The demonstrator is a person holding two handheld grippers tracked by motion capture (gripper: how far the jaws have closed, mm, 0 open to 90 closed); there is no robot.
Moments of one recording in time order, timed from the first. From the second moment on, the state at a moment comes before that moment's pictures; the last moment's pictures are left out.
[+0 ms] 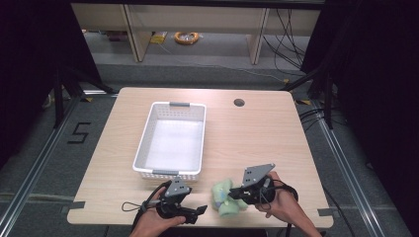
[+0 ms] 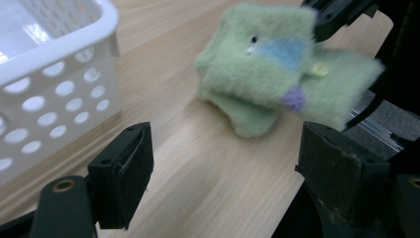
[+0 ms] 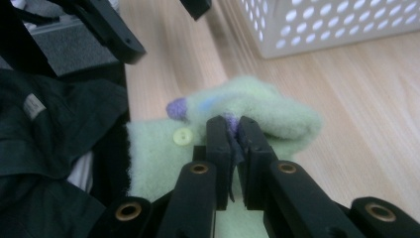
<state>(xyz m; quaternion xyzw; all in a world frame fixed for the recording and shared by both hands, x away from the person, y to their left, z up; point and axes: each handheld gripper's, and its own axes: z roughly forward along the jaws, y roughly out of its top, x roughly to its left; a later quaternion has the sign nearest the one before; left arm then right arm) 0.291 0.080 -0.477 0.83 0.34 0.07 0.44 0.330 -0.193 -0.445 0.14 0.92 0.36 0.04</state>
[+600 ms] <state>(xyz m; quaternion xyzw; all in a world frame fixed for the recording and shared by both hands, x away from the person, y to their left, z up) 0.323 0.037 -0.464 0.84 0.31 0.06 0.44 0.339 -0.211 -0.472 0.15 0.92 0.36 0.03</state>
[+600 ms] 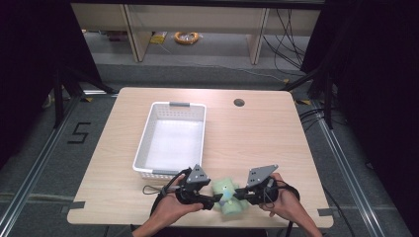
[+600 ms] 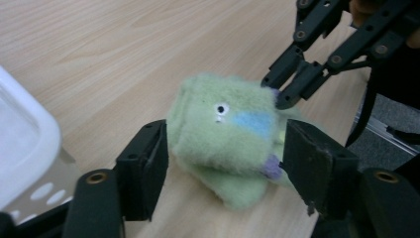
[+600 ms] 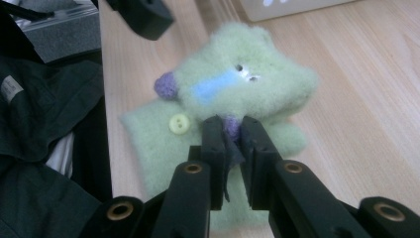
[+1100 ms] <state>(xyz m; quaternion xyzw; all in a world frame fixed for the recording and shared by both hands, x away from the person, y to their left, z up) 0.344 0.030 -0.474 0.85 0.33 0.04 0.41 0.305 -0.218 -0.465 0.25 0.90 0.35 0.05</state>
